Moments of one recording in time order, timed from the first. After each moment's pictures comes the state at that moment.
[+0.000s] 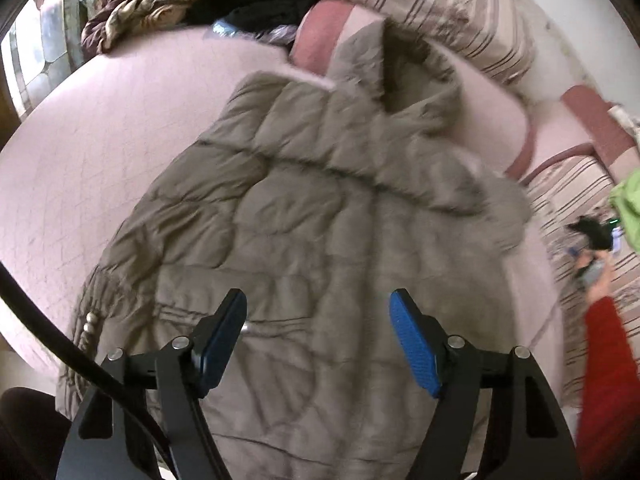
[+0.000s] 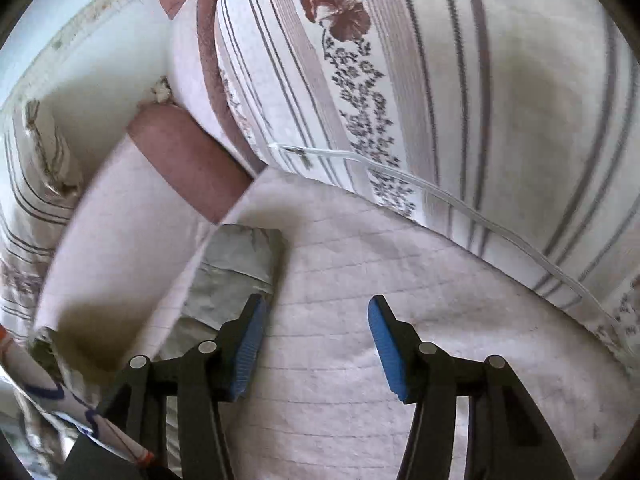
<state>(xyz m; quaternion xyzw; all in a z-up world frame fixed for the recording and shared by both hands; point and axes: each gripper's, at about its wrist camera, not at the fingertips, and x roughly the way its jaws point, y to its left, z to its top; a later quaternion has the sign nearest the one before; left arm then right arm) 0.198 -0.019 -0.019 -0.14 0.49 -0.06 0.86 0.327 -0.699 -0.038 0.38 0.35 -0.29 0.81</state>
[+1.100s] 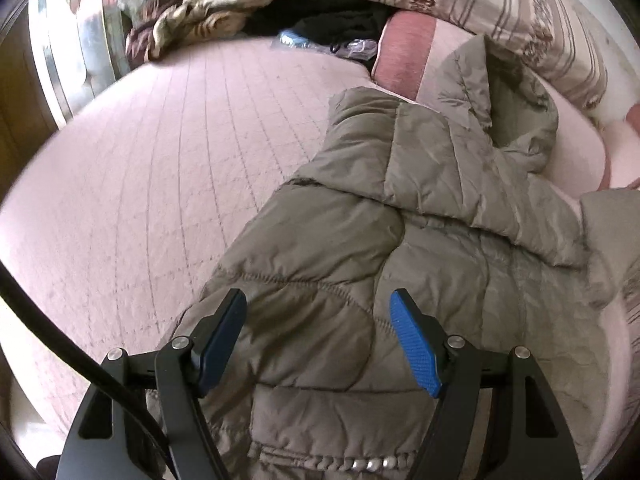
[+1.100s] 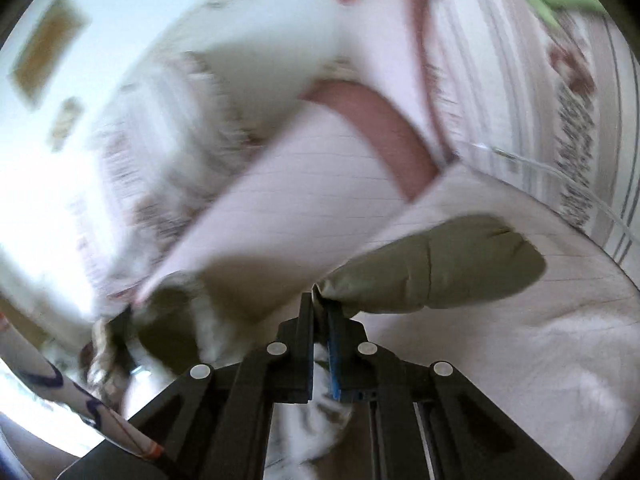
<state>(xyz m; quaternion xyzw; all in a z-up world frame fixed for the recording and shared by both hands) 0.272 0.064 -0.094 -0.12 0.47 0.05 0.88 0.379 -0.549 0.046 0.36 0.29 -0.08 0.88</state>
